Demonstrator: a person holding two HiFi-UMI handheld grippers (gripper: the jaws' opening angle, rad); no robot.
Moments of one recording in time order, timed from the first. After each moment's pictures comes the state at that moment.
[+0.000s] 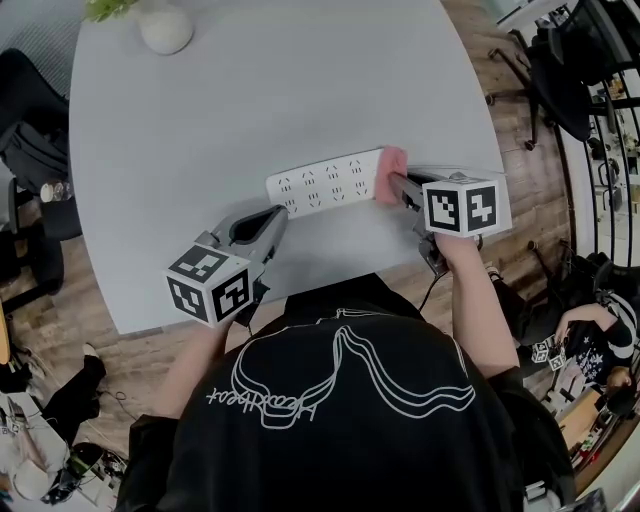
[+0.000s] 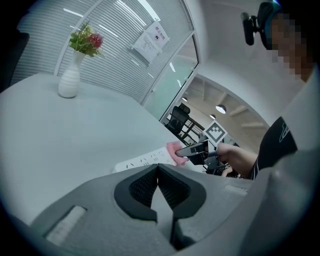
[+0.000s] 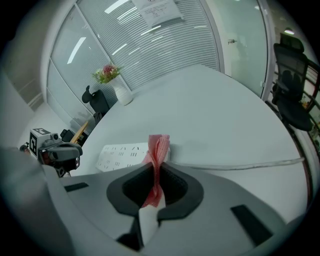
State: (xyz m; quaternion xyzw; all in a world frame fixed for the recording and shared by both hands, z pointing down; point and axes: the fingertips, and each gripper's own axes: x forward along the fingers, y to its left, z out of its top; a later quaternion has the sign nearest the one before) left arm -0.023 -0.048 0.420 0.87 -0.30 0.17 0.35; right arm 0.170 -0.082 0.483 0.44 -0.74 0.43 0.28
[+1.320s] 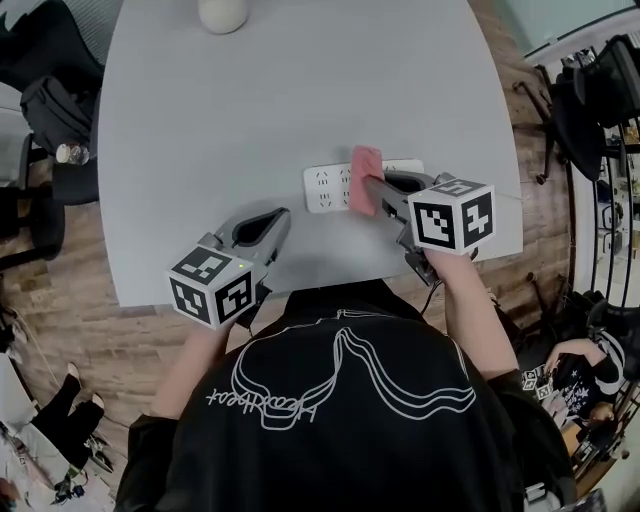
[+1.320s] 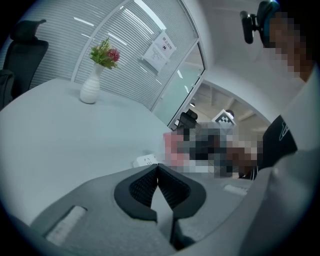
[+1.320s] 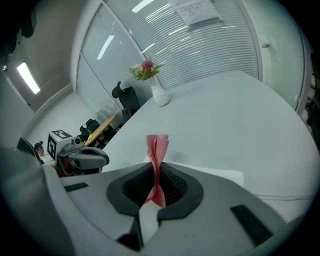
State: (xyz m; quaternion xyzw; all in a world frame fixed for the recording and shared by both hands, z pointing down) left arm -0.072 -0.033 0.413 0.86 -0.35 0.15 0.35; right arm 0.050 -0.084 0.433 0.32 -0.82 0.38 0.27
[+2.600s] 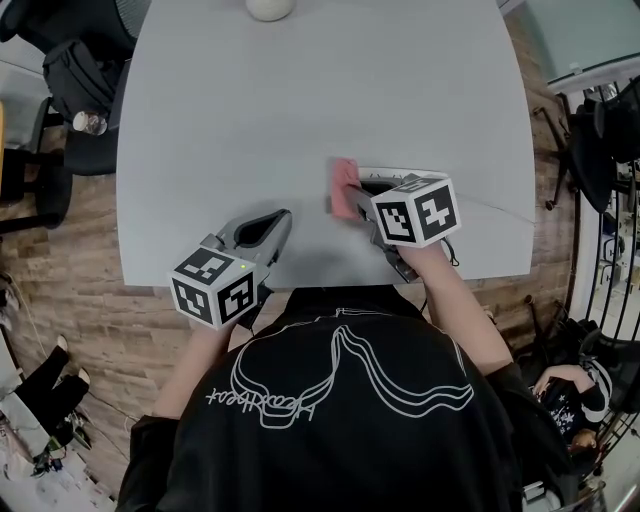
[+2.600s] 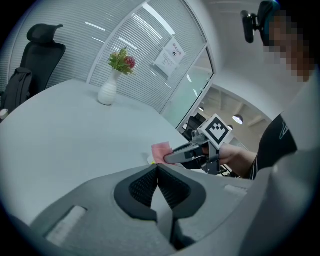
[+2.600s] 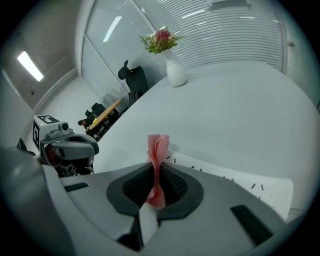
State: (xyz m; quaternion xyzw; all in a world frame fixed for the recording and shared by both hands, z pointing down) left arm -0.123 -0.019 0.416 0.83 -0.40 0.14 0.36; right arm -0.034 -0.072 0.478 0.25 -0.82 0.37 0.35
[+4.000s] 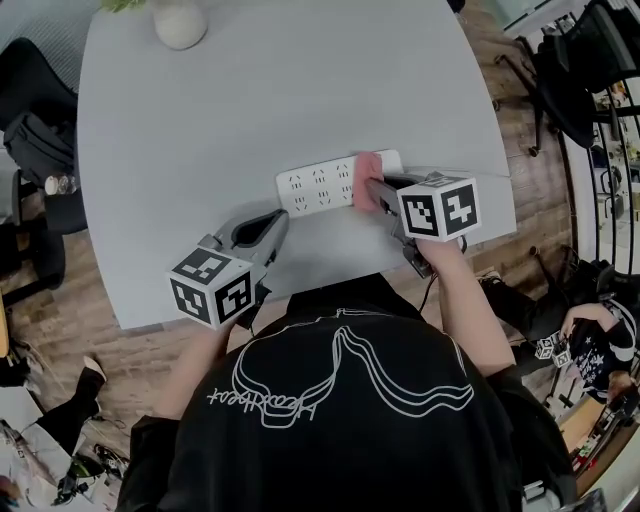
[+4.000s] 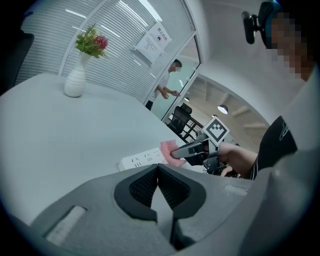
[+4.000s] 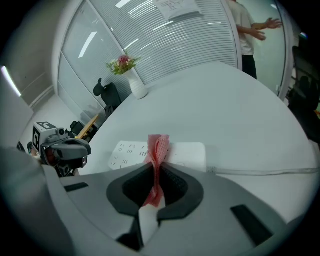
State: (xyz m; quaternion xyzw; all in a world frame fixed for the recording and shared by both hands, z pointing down) left arm -0.039 -0.039 0.422 0.87 -0.31 0.18 0.35; right arm 0.106 -0.077 0.481 0.38 -0.77 0.42 0.30
